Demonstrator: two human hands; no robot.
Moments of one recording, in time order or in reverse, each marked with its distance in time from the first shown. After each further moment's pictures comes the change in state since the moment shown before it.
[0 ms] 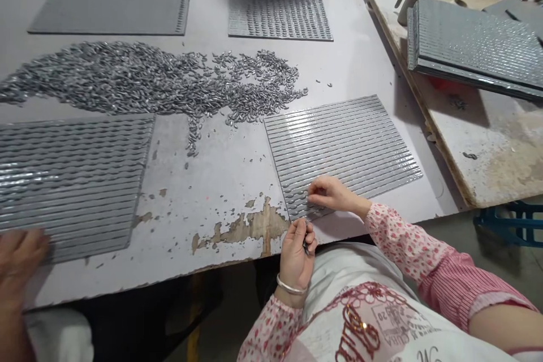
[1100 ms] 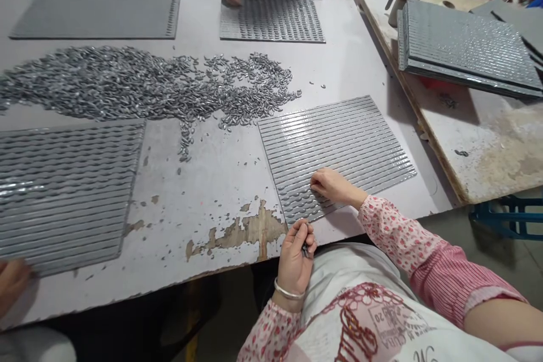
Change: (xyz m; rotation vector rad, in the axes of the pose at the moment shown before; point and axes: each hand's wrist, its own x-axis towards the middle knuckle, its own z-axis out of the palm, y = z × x) left_hand 0.000 -0.004 -0.004 0.022 -0.044 -0.032; right_hand 0.013 0.017 -0.014 -0.456 -0.035 0.126
